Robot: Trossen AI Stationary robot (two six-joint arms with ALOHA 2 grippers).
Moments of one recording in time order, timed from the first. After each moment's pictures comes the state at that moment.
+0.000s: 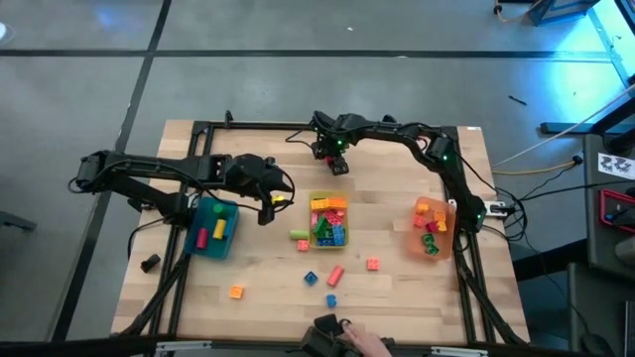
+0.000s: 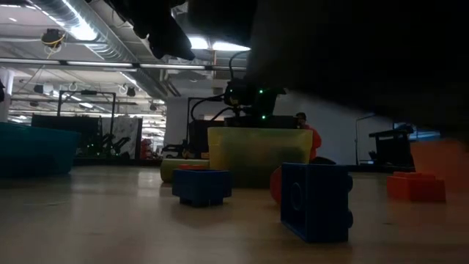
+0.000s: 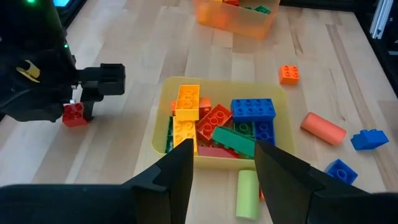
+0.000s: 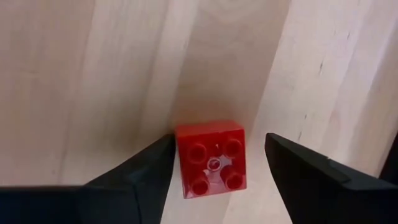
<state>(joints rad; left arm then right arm) 0.05 1.18 0.92 -0.38 -0.02 -0.05 -0.50 2.31 1.83 -0.80 -0.03 -0.79</state>
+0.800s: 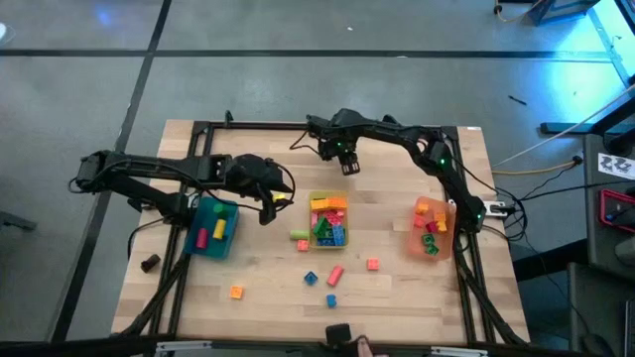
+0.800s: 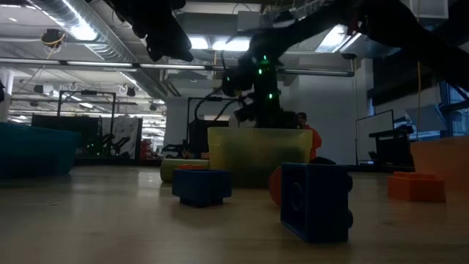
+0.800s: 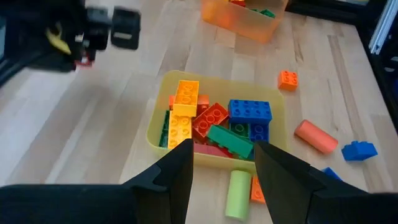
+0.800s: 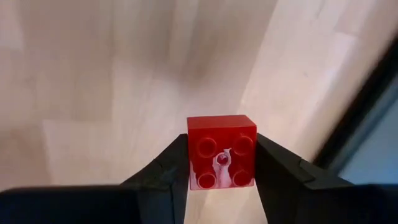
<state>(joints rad) 0.05 1.18 0.92 -0.38 -0.02 -0.15 -0.44 2.31 2.04 -1.29 0.21 -0.66</state>
